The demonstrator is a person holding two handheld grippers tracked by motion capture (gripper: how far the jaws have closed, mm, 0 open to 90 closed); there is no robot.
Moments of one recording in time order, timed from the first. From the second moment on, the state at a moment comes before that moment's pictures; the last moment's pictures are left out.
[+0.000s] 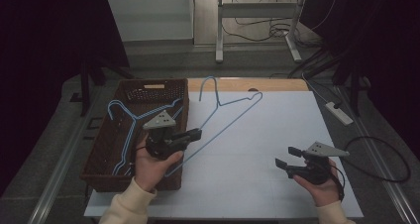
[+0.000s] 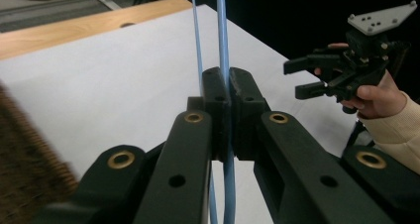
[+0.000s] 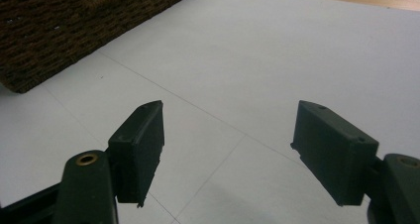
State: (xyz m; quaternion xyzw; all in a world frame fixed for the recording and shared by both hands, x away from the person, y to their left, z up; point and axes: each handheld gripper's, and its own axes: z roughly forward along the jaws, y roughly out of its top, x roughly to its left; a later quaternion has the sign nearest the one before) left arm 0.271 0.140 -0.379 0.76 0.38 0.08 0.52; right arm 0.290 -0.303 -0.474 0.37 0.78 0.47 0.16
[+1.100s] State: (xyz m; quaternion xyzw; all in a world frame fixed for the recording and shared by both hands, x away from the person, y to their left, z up) left arm 0.271 0.283 -0.378 0.70 0.47 0.16 0.51; right arm 0.292 -0.304 -0.480 0.38 0.79 0.45 0.17
